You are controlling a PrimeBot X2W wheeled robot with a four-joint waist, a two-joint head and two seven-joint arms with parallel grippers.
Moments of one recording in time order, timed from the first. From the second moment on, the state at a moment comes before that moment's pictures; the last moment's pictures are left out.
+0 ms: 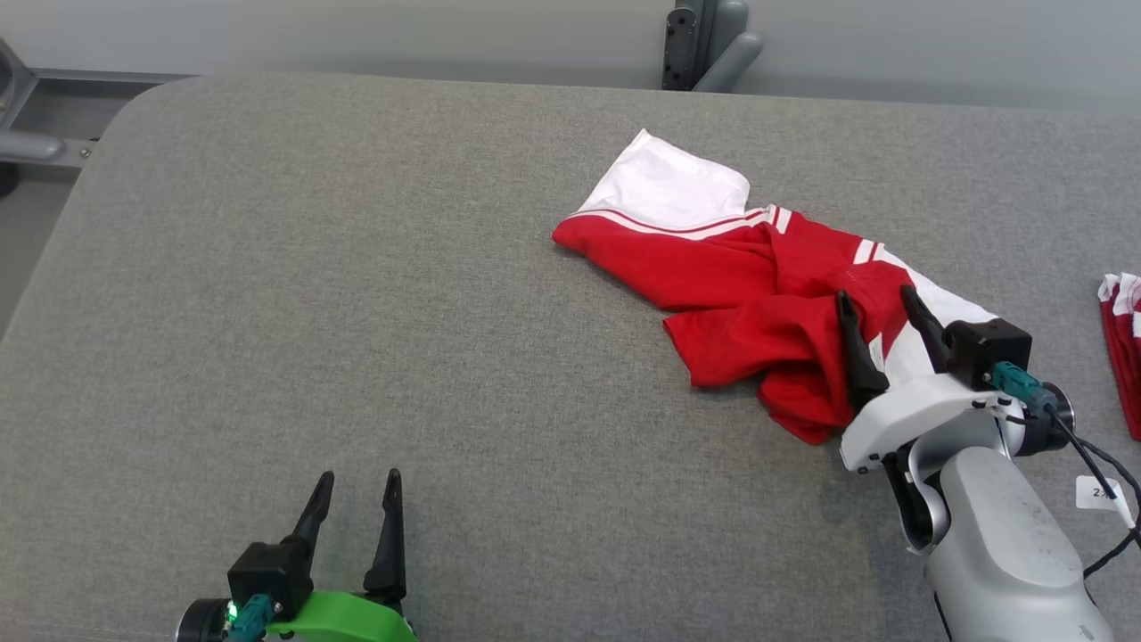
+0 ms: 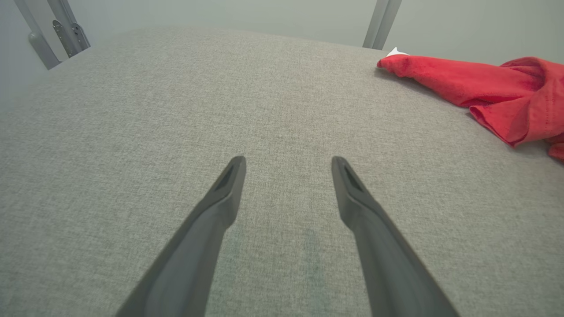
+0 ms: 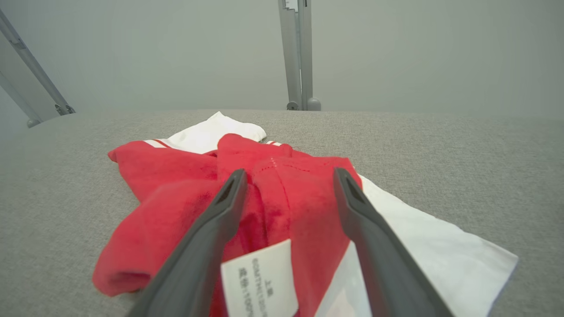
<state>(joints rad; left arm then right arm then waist) -0.02 0.05 -0.14 0.33 -0.23 -0.06 -0.26 -0.43 -0.08 0.00 0.63 0.14 0.13 -0.26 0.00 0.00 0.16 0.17</state>
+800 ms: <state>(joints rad) -0.03 0.05 -0.13 0.36 -0.26 -0.06 -0.26 -0.44 -0.07 -0.02 0.56 0.16 0.13 -0.26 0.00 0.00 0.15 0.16</state>
